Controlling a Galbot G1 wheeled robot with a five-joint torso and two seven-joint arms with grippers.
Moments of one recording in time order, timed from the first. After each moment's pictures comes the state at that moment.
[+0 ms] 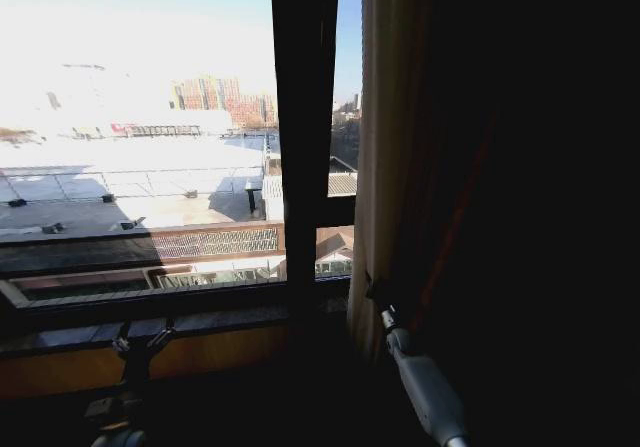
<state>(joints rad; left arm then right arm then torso) 1.51 -1.27 -0.82 -1.78 -0.42 -0.43 0.01 -0.74 1.34 0.42 1.00 0.12 0.34 -0.04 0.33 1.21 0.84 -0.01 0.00</state>
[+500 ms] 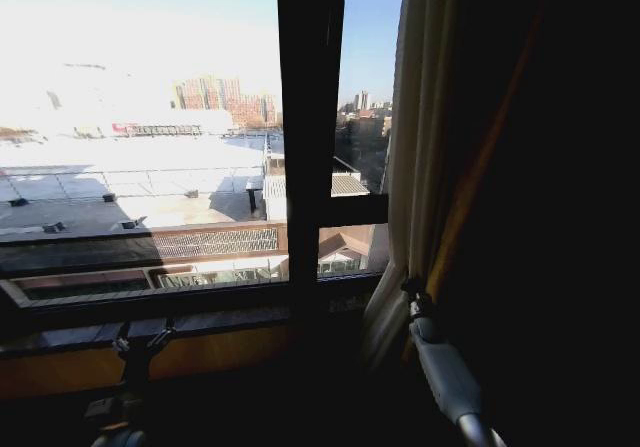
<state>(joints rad) 1.51 -1.27 -0.82 -1.78 -0.42 -0.43 0.02 -0.66 1.25 0.54 0.90 0.08 0.27 0.10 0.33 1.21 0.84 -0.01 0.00</state>
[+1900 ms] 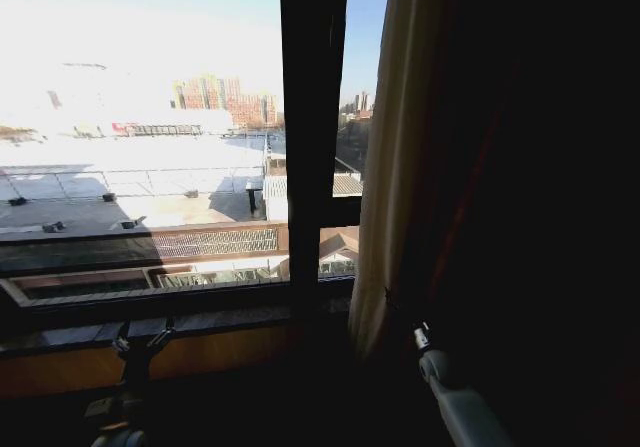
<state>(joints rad) 1.51 -1.27 -0.82 -1.78 -0.42 -0.43 0.02 -1.04 1.19 0.48 1.41 0.21 0.19 0.00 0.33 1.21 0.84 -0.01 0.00</state>
